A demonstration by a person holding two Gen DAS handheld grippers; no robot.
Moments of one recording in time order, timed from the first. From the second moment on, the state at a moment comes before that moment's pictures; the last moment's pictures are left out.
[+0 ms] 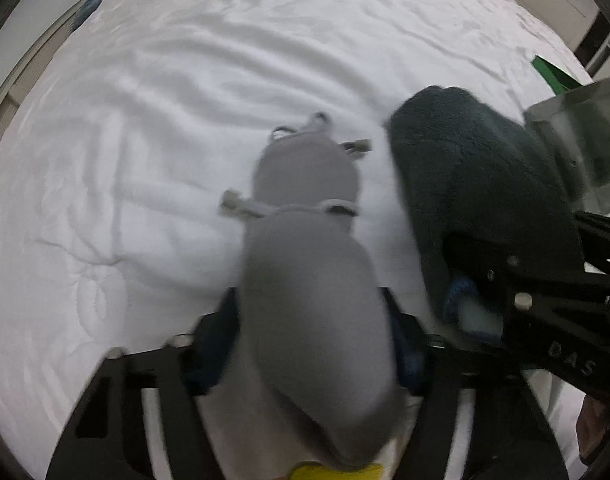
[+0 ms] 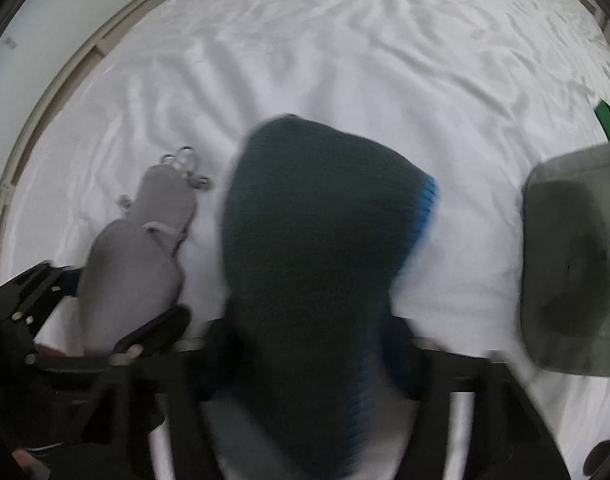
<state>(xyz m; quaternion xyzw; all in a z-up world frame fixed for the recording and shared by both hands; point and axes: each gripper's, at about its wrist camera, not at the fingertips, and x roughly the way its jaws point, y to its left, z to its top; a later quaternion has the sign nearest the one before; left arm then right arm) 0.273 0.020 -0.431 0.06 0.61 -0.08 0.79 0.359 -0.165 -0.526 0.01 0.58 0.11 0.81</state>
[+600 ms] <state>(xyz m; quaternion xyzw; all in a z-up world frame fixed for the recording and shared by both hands) 0.258 0.032 -0.368 0.05 0.55 -0.04 0.83 0.316 -0.174 -0.467 0.01 0.52 0.09 0.85</state>
